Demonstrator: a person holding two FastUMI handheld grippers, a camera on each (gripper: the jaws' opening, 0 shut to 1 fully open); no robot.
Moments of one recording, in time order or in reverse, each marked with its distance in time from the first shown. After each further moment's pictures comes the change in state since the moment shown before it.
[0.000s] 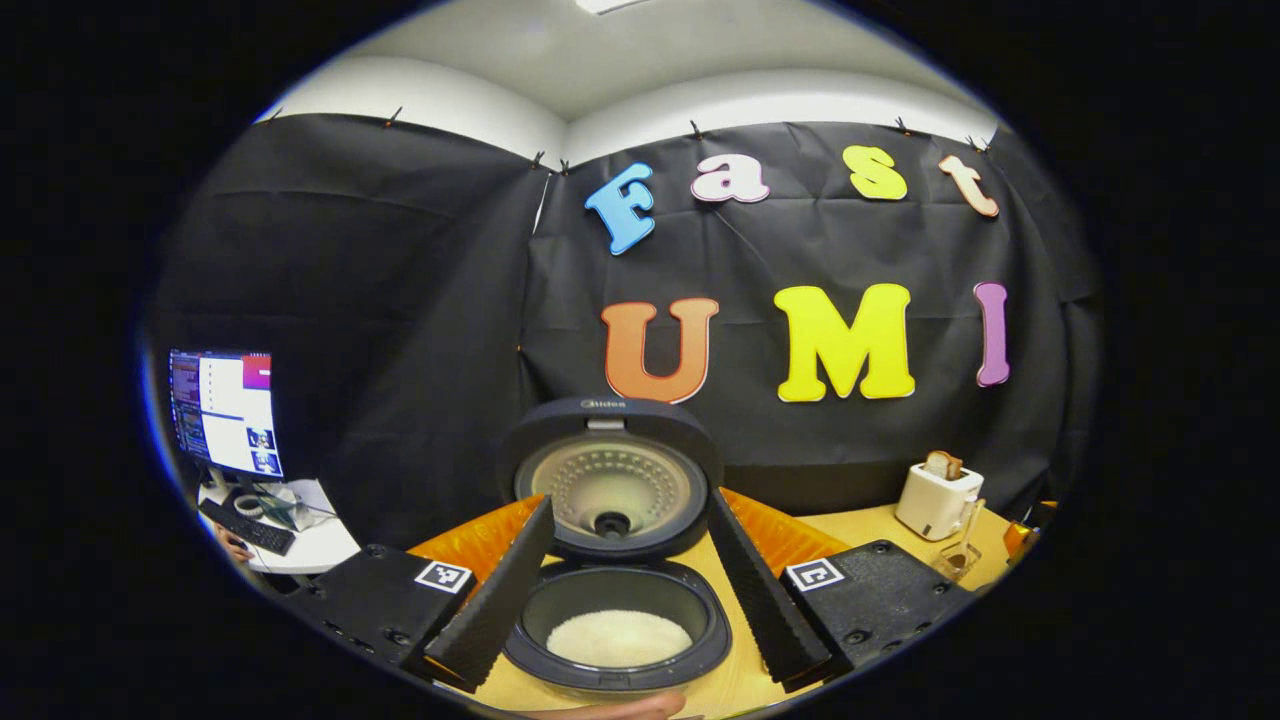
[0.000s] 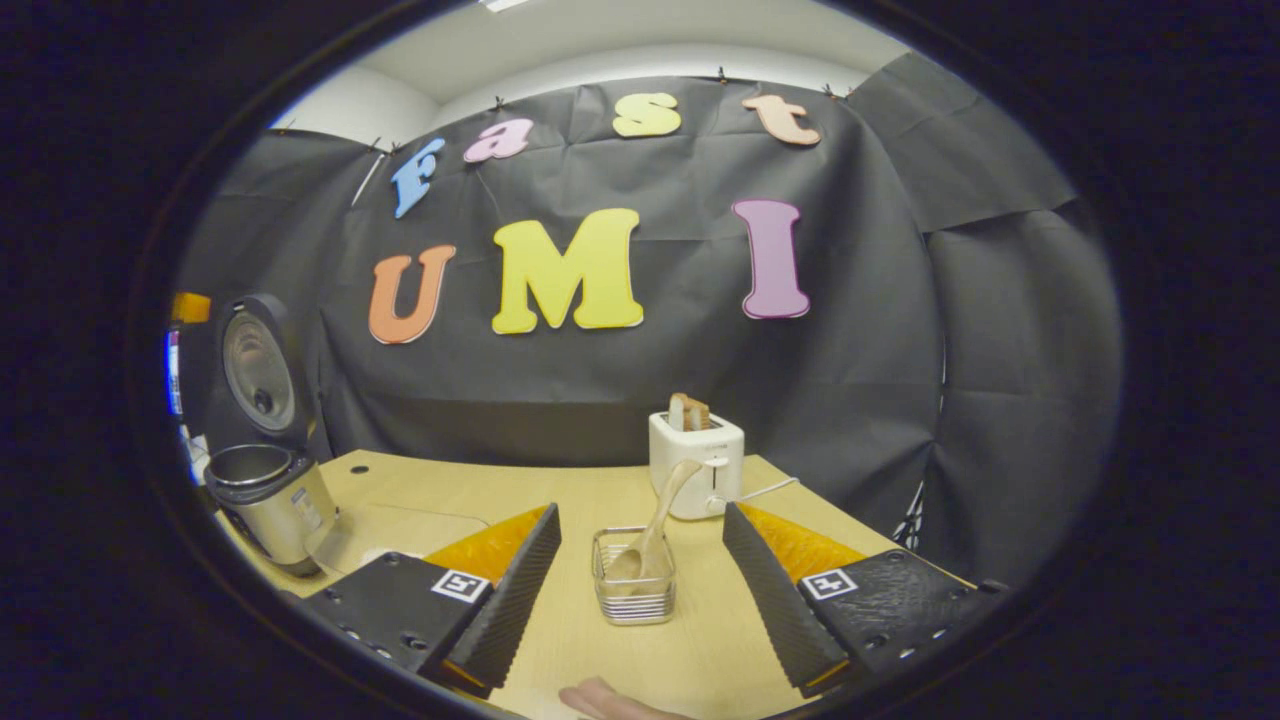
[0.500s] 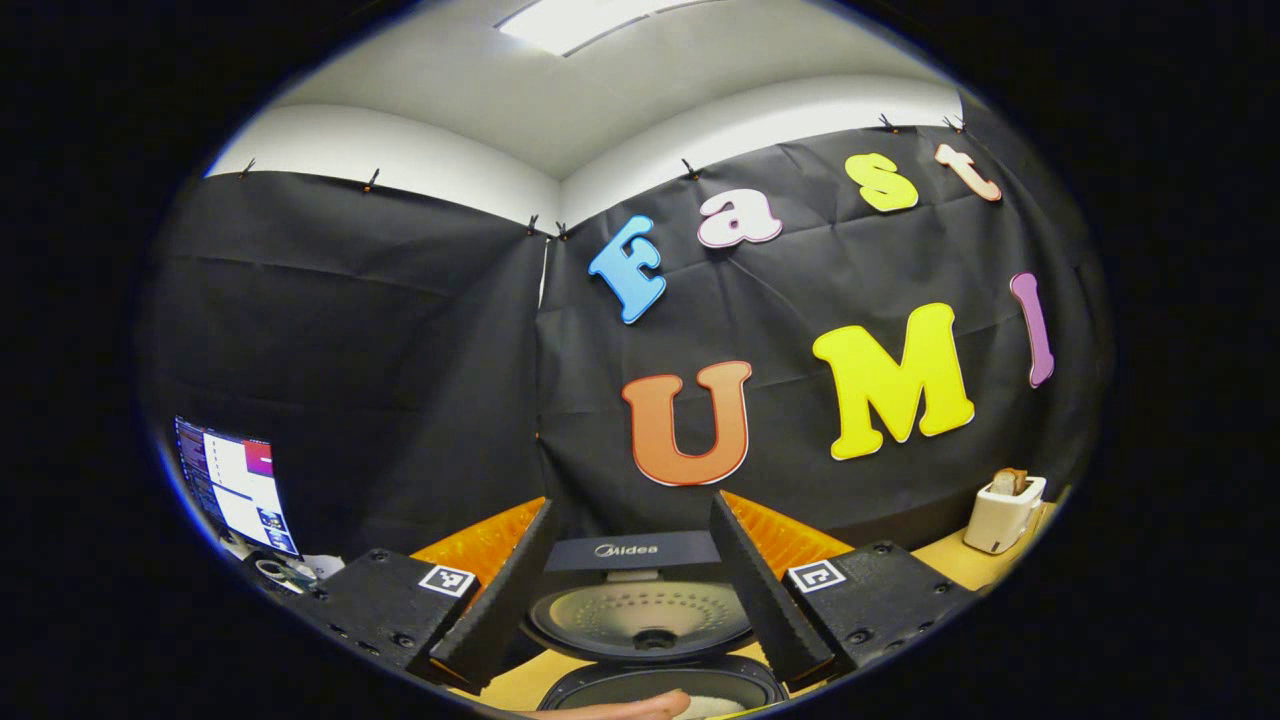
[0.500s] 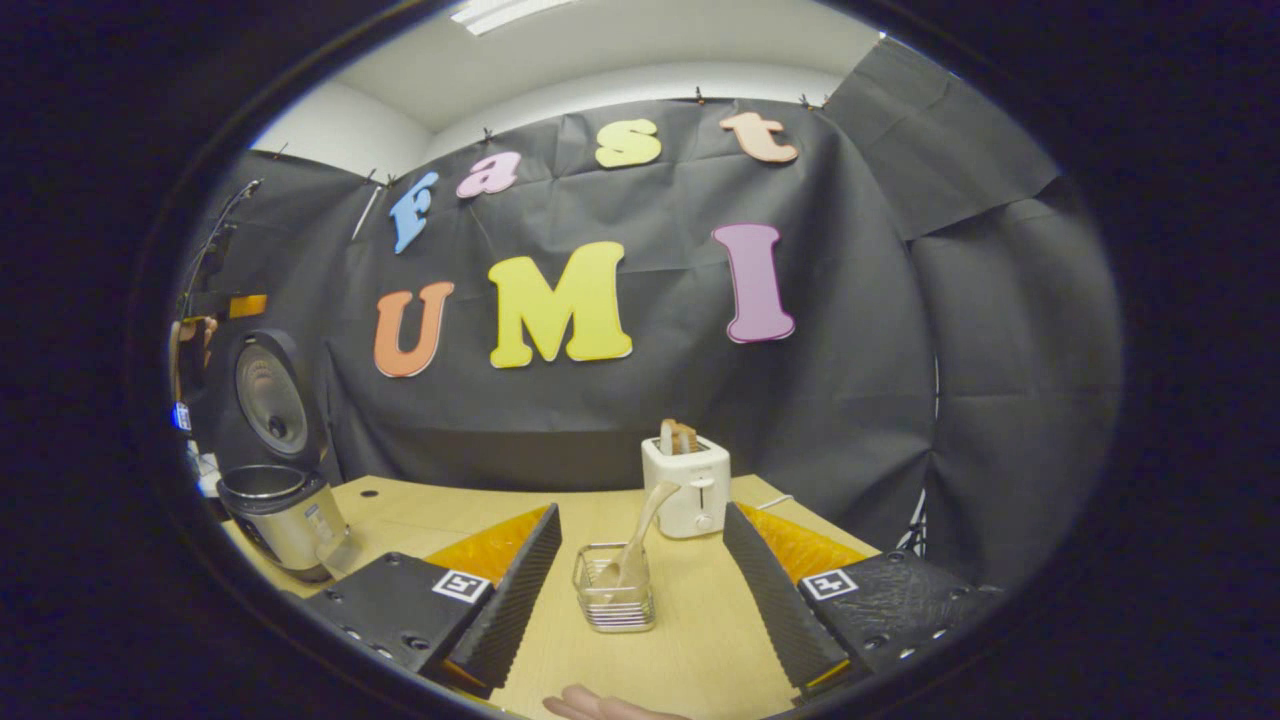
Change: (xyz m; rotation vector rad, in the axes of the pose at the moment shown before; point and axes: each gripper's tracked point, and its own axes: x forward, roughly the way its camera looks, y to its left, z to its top) left arm 0.100 0.000 0.061 0.080 -0.190 0.032; right arm -0.009 -0.035 0.006 0.058 -0.093 0.006
